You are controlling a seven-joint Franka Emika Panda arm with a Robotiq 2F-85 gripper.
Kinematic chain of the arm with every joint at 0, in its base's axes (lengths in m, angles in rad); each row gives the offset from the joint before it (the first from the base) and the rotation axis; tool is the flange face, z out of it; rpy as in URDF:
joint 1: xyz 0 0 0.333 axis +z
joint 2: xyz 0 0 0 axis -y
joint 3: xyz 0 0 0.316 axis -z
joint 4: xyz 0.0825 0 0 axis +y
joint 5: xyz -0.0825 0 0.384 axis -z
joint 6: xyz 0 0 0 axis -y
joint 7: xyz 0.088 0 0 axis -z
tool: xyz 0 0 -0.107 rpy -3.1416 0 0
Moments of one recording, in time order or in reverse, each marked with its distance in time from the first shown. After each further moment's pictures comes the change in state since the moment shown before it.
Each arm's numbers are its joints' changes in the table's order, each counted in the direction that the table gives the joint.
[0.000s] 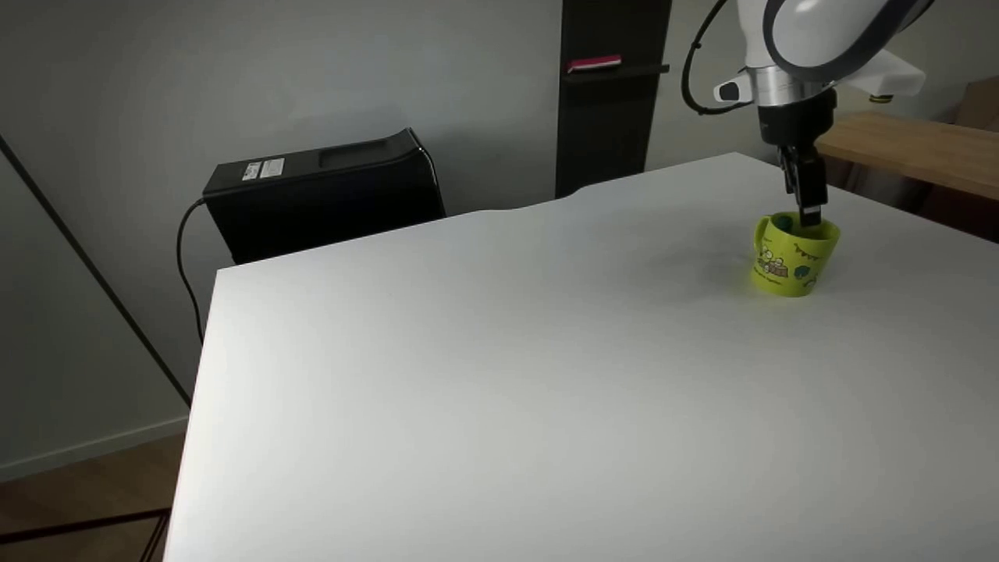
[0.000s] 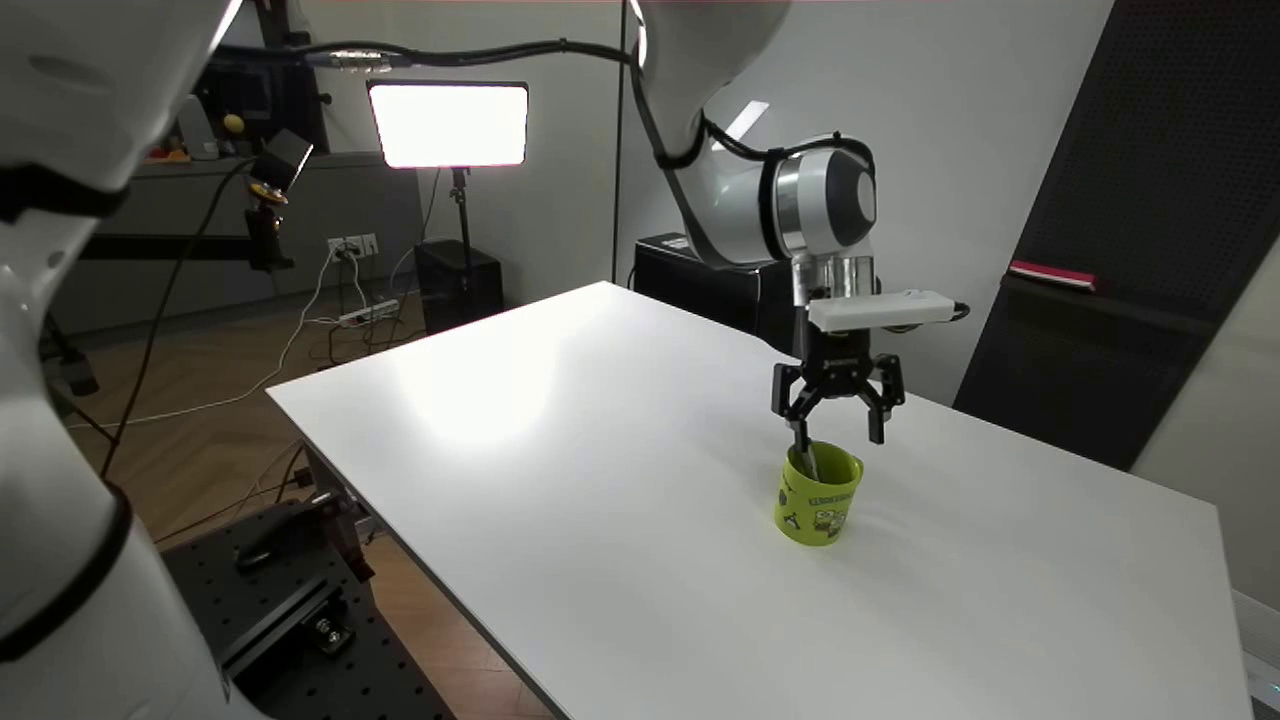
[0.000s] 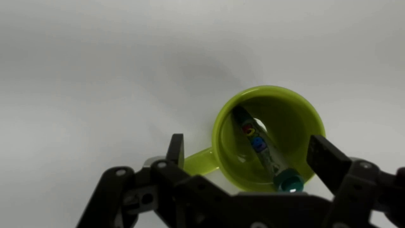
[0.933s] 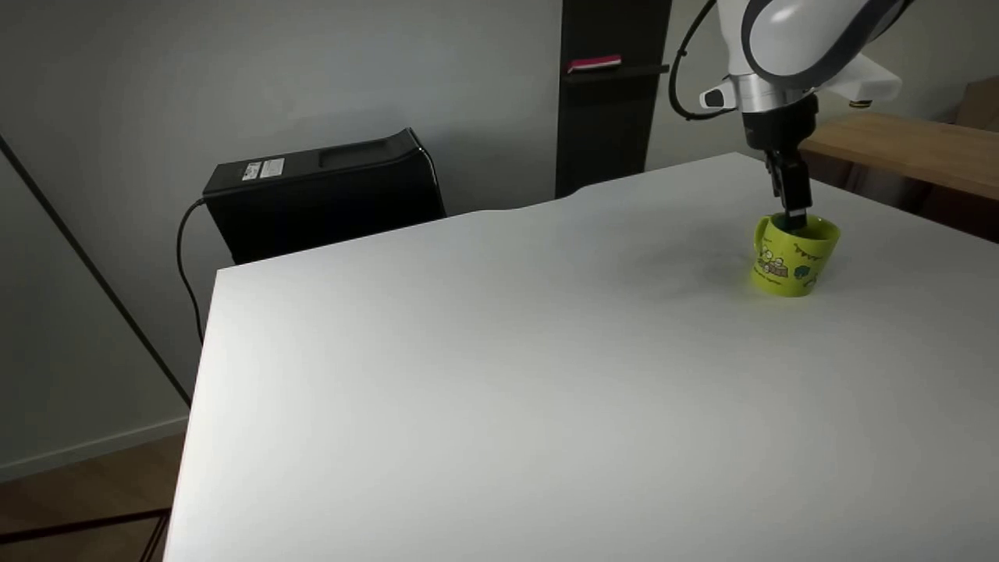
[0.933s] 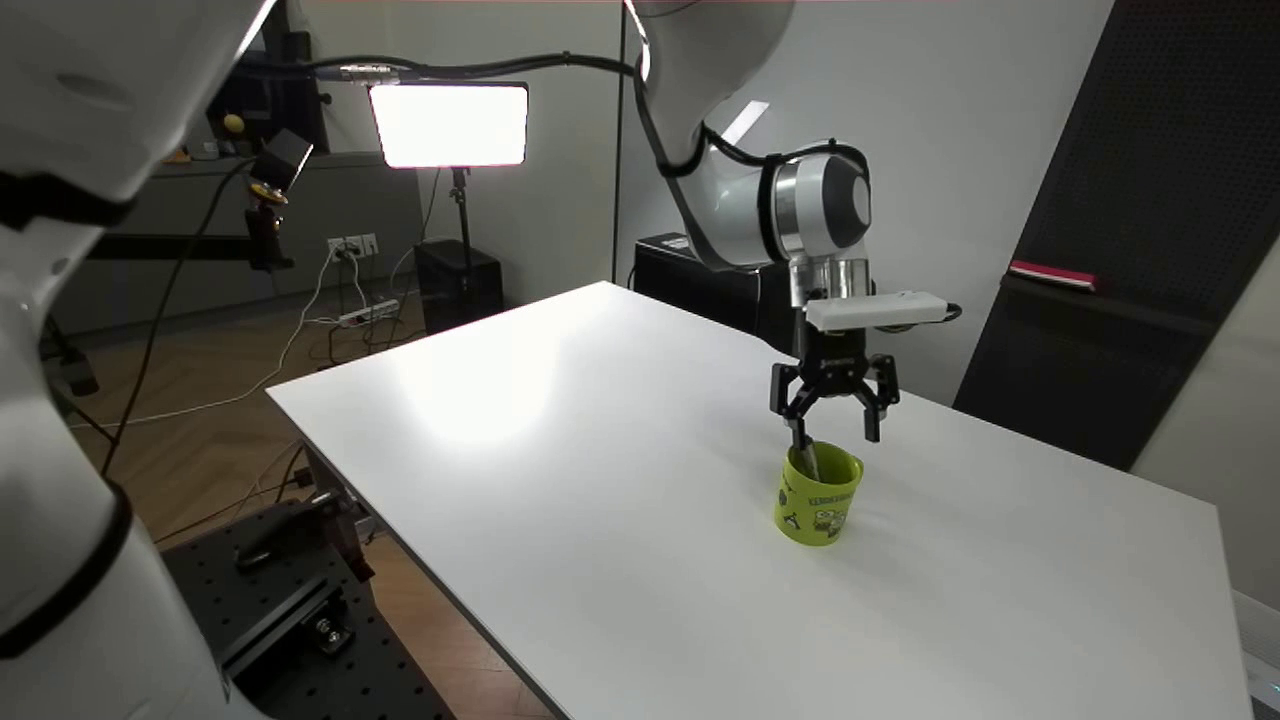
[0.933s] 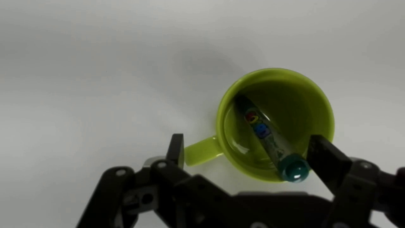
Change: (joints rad) arm 0.011 -0.050 -0.007 -0.068 0.000 -0.036 0.000
